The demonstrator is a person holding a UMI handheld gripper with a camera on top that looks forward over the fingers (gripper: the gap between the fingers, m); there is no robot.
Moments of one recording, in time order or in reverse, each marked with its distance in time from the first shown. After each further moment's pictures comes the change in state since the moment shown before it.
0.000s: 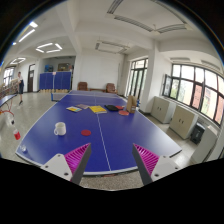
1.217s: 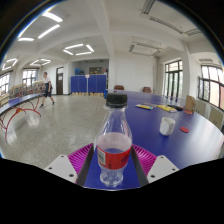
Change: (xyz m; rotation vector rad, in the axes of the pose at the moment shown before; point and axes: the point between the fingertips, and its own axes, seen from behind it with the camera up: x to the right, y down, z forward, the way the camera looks) arm -0.678 0.086 0.114 0.064 -0.335 -0.013
